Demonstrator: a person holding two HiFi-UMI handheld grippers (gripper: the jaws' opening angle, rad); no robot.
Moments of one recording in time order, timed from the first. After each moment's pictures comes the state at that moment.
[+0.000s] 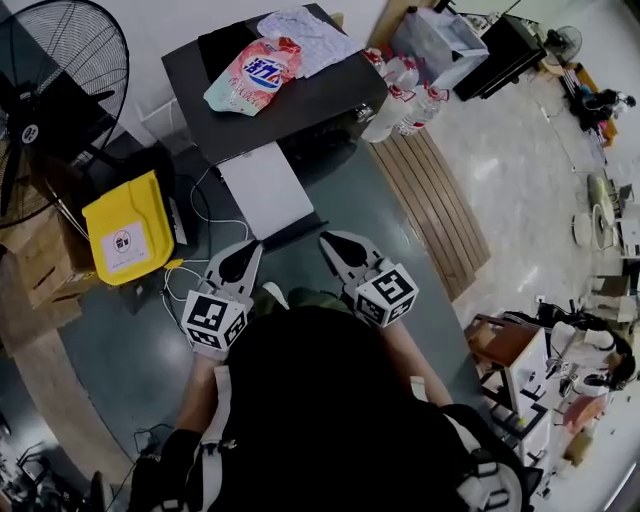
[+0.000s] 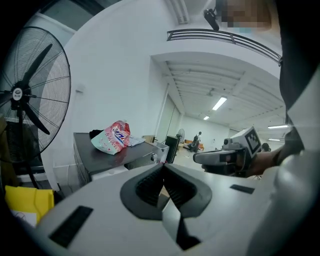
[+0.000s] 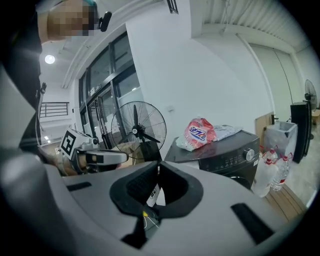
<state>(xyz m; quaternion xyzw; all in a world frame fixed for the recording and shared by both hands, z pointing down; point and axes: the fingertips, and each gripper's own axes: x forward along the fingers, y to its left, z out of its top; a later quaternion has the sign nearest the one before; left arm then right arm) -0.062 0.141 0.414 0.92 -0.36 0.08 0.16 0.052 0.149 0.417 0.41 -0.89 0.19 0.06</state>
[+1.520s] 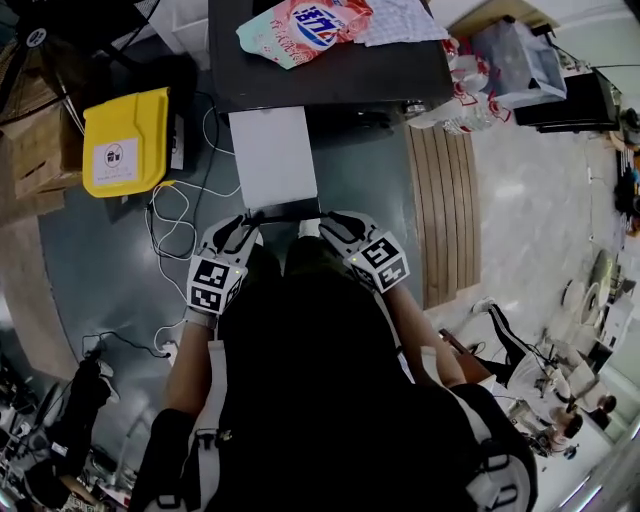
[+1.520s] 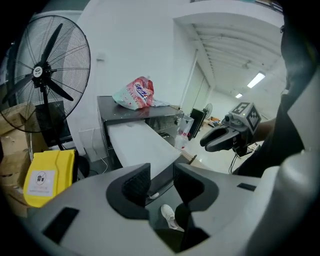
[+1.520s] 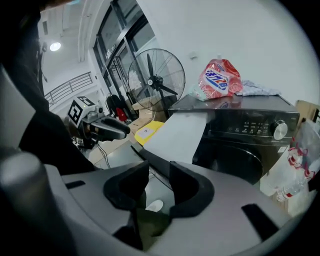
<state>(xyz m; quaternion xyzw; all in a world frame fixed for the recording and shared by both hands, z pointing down) -0.051 0.128 0.567 0.81 -0.46 0.24 0.27 0.095 0.104 0.575 0.18 -0.90 0.23 0.30</state>
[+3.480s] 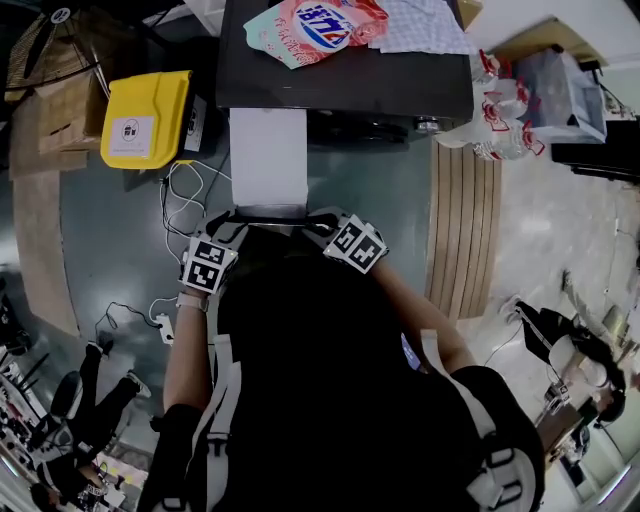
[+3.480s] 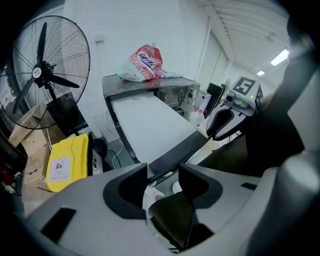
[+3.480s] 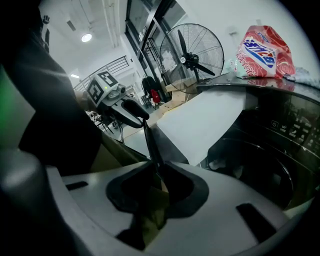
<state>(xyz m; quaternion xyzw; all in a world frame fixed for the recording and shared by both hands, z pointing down) -0.045 0.131 0.629 0.72 -0.49 0.37 0.32 0.092 0.104 0.640 -0.06 -0.91 0.18 0.37</state>
